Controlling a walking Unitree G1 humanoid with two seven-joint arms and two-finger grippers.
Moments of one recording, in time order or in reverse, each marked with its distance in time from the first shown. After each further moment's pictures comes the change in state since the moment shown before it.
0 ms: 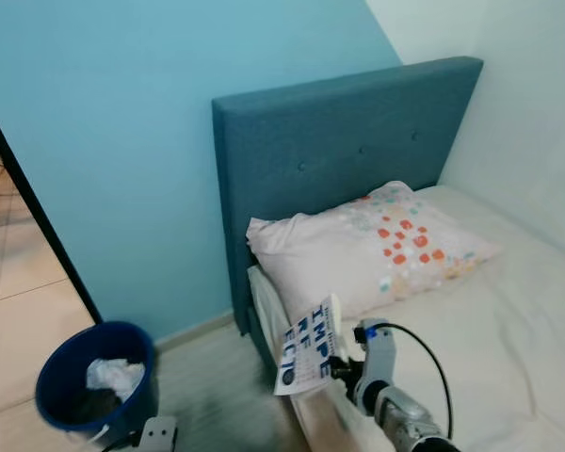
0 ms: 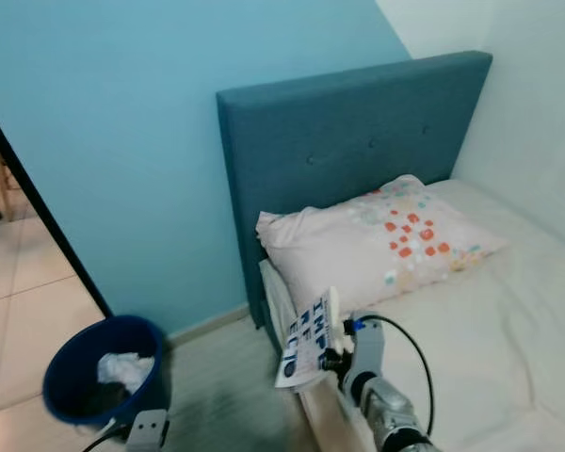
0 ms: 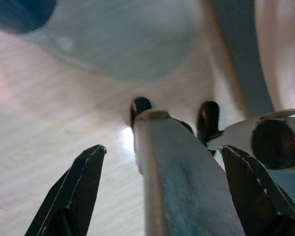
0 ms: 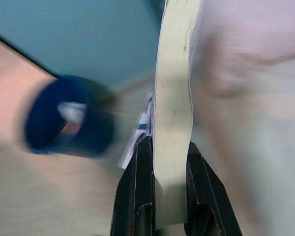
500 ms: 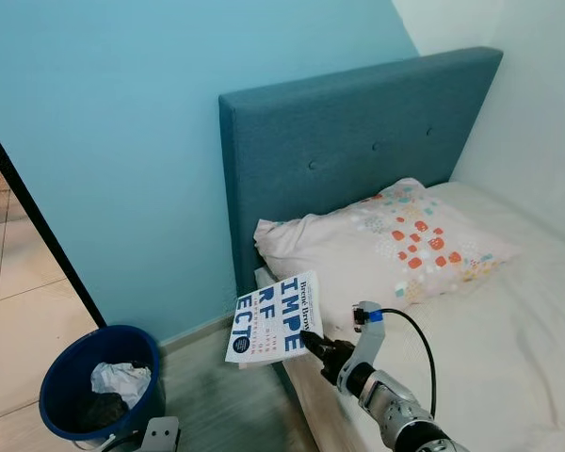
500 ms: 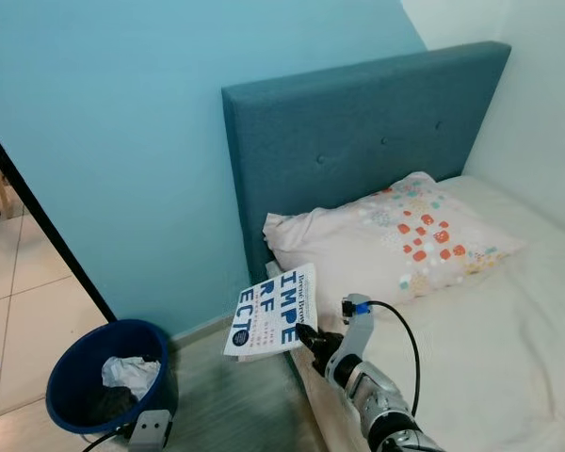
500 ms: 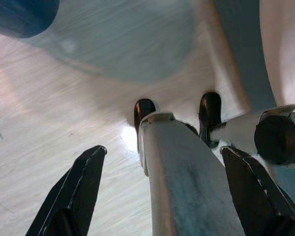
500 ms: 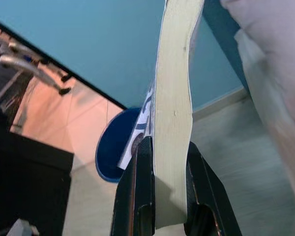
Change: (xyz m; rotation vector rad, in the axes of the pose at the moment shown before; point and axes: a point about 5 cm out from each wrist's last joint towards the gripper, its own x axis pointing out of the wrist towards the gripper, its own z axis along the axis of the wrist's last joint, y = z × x) left arm 0.001 -0.003 0.004 0.035 -0.001 -0.030; right arm 0.003 0.008 0.023 0.154 -0.124 0.198
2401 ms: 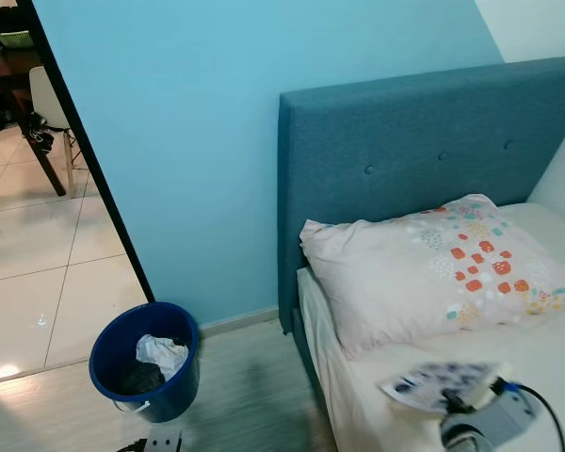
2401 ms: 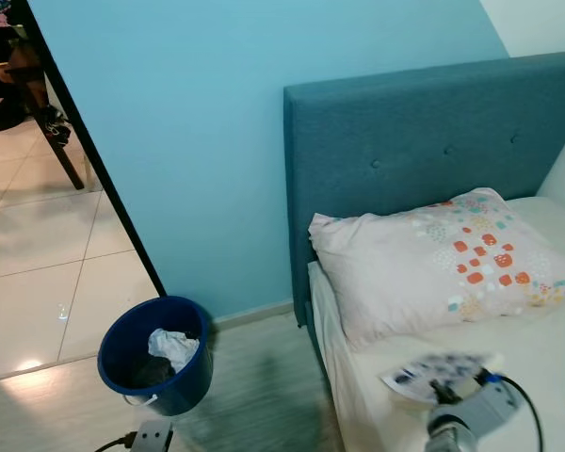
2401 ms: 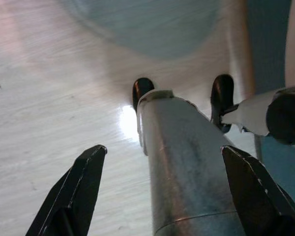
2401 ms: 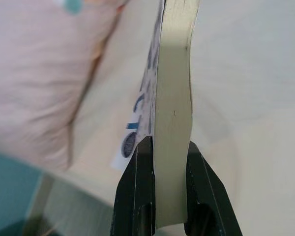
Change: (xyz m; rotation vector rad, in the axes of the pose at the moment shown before) left arm -0.004 0.004 -0.019 -0.011 0.052 -0.010; right arm -0.132 -0.111 -0.008 0.357 -0.352 -1.143
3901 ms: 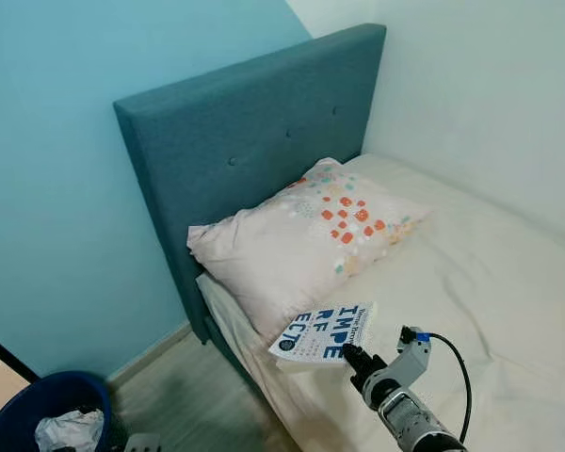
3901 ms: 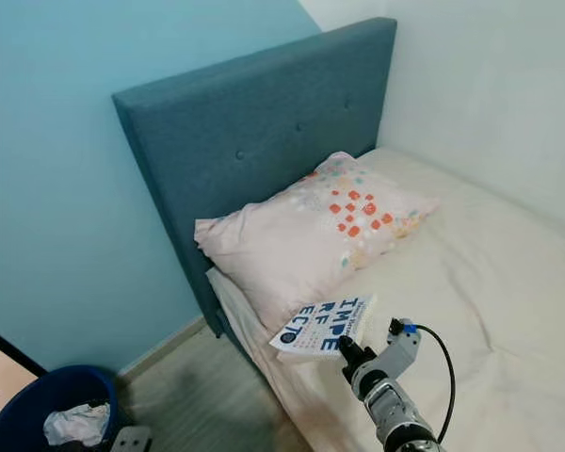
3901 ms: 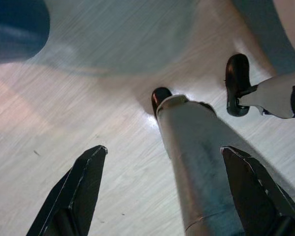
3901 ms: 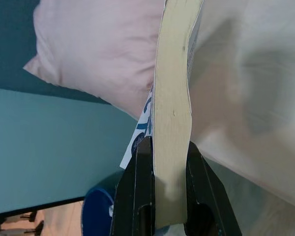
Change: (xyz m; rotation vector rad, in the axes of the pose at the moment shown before) left arm -0.008 0.027 -0.006 0.025 0.012 0.021; right arm -0.024 0.112 -0.048 -0.004 0.366 0.663
